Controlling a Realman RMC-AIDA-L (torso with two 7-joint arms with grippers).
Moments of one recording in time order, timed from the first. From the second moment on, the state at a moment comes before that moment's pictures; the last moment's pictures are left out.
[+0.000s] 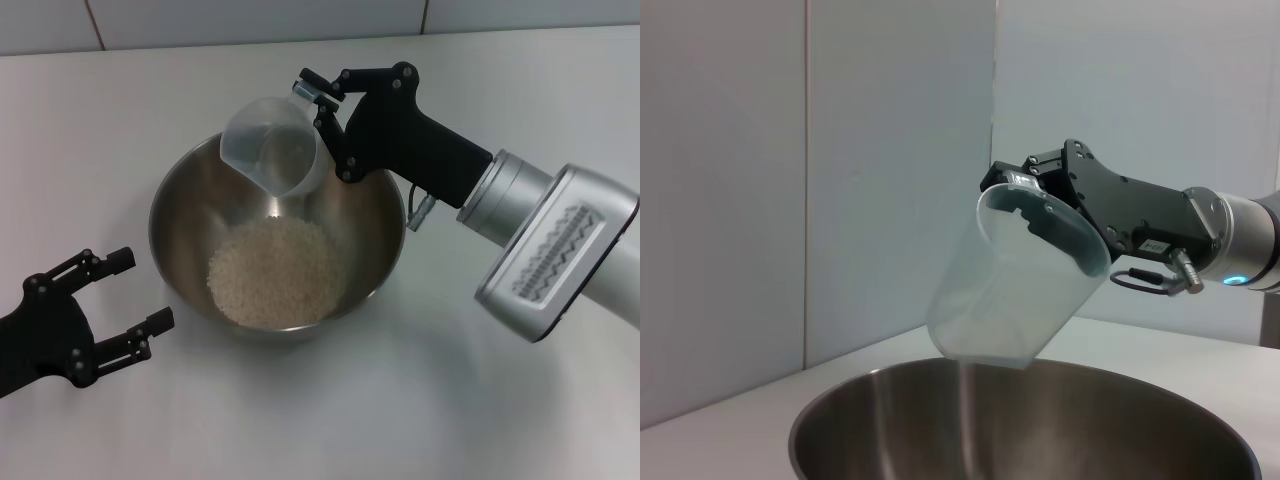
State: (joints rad) left arm -0.27 -2.03 0.62 0.40 1.82 1.69 -0.79; right arm 0.70 2.08 0.20 0.17 -2.24 -1.41 -0.29
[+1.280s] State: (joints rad) left arm -0.27 -2.03 0.62 0.40 1.82 1.70 -0.78; right arm 0.54 2.08 0.44 0.08 -2.24 -1.46 0.30
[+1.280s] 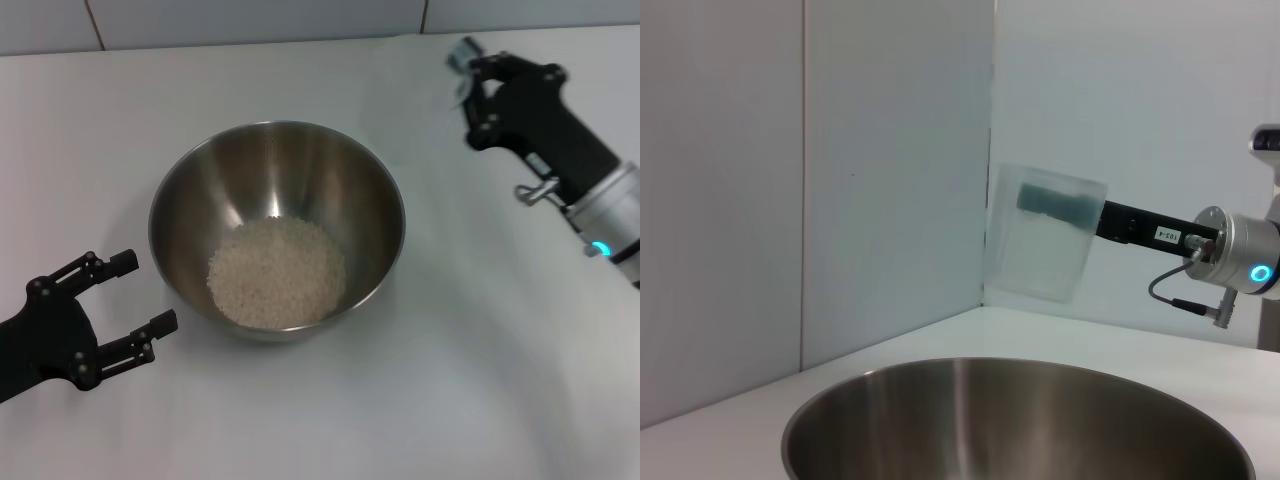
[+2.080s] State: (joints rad) left arm -0.27 -2.03 0.62 0.40 1.82 1.70 -0.79; right arm 0.50 2.08 0.56 0.02 -2.24 -1.33 0.21
